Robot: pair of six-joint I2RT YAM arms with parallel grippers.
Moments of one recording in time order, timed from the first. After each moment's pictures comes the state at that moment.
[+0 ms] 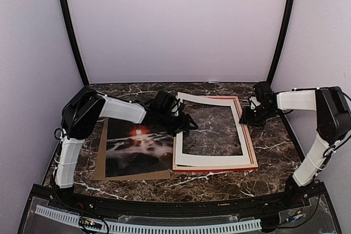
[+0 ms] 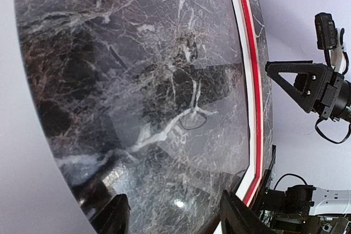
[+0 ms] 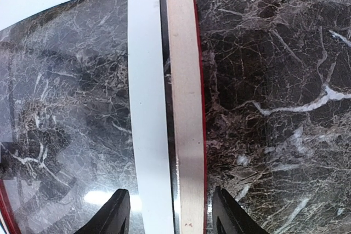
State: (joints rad) left arm -0.76 2.24 1.50 0.02 0.51 -0.87; right arm 0.22 1.67 1.01 -0.43 -0.11 0.34
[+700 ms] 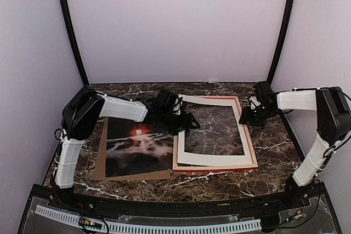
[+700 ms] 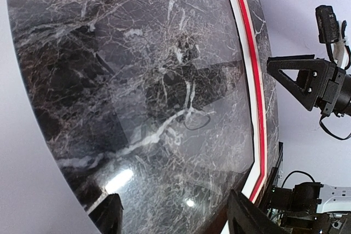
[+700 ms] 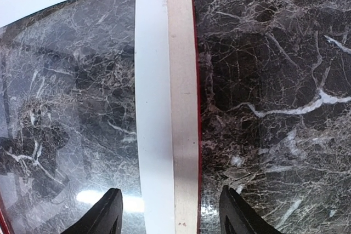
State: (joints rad) left arm -0.77 2.24 1.55 -0.05 0.48 -0.82; right arm 0.22 1.67 1.01 -0.43 -0.09 0.31
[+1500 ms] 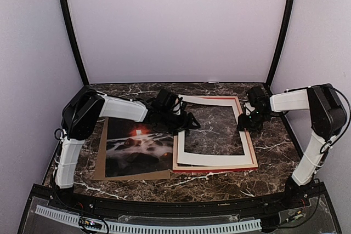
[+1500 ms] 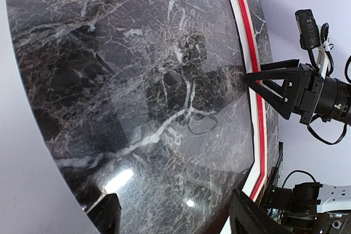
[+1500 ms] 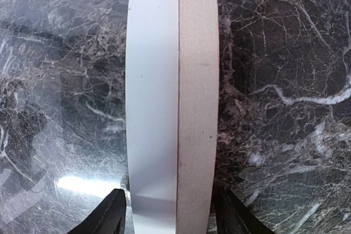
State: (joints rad) left arm -0.77 2.24 1.55 -0.05 0.48 -0.81; right arm 0.27 1.75 1.01 -0.44 -0.02 0.28
